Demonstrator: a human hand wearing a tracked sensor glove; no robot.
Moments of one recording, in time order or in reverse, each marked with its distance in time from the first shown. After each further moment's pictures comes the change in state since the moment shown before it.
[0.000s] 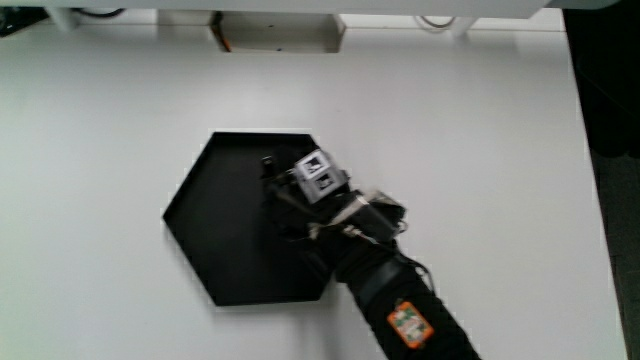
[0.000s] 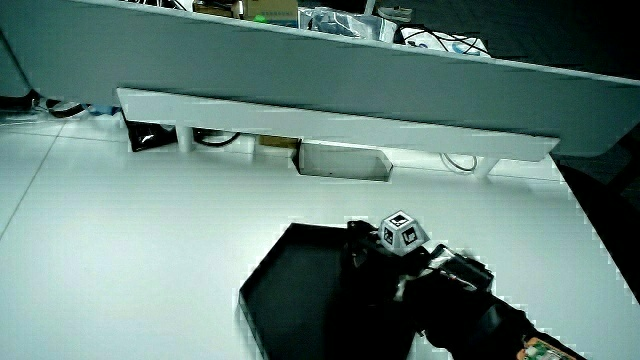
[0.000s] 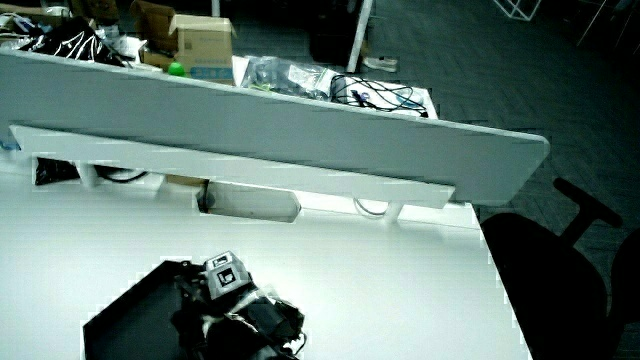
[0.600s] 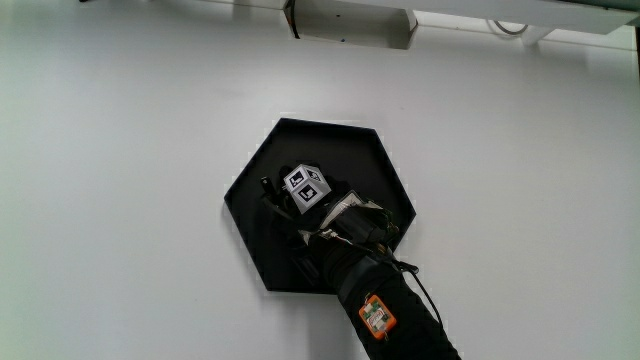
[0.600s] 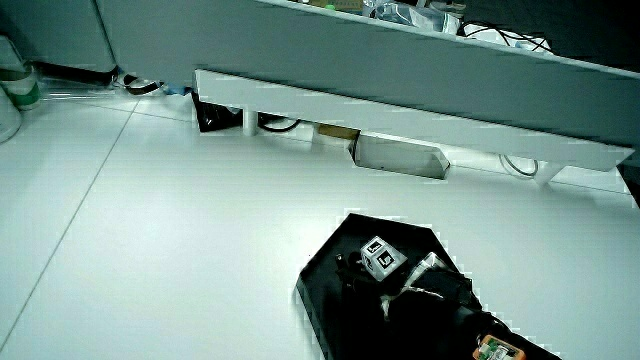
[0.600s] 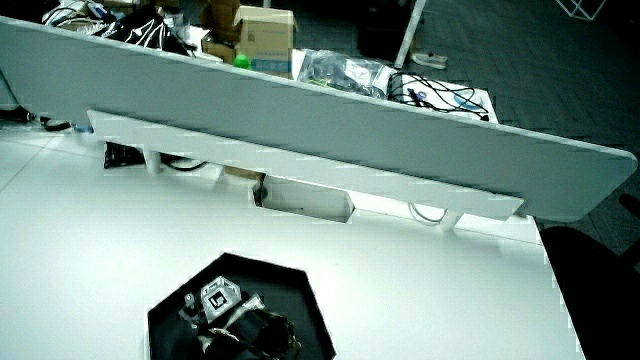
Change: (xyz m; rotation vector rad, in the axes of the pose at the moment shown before) arm 0.002 0.014 -0.039 -0.223 -0.168 -0.078
